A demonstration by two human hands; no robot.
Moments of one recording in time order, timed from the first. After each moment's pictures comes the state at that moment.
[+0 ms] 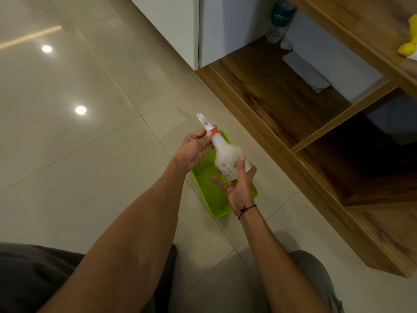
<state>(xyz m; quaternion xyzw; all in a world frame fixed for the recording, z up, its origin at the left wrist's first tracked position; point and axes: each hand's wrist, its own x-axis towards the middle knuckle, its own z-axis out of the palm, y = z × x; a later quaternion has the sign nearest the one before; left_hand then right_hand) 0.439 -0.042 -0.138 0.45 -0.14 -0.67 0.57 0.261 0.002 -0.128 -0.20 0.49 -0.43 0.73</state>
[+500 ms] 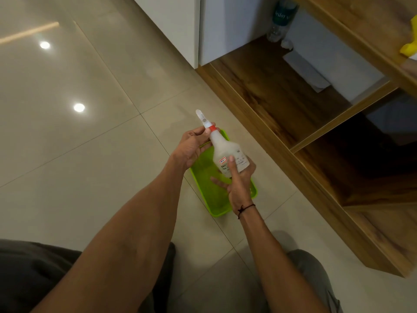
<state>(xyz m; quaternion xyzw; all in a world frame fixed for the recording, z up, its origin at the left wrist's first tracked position) 0.442 -0.047 -0.142 0.46 -0.14 -0.66 0.58 0.264 0.002 -0.130 -0.29 0.52 -0.40 0.70</state>
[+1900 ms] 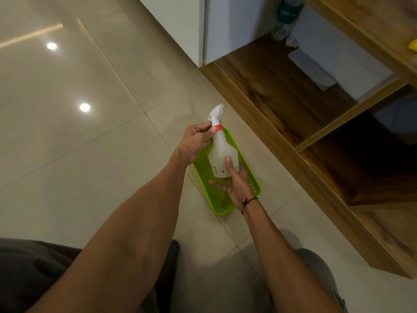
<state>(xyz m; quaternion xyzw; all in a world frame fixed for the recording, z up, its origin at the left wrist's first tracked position) 0.446 -0.047 -0.136 0.49 -0.23 -0.62 0.57 0.260 -0.007 -0.154 -0.26 0.50 -0.31 0.77</state>
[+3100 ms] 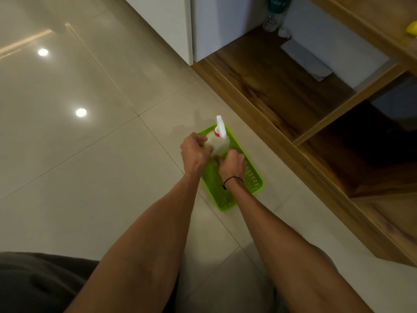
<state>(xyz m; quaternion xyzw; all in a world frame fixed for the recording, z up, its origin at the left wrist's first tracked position) 0.411 -0.036 -0.161 0.81 -0.29 -0.33 0.40 0.297 -0.044 -0.155 -0.64 0.70 -0.08 0.30</state>
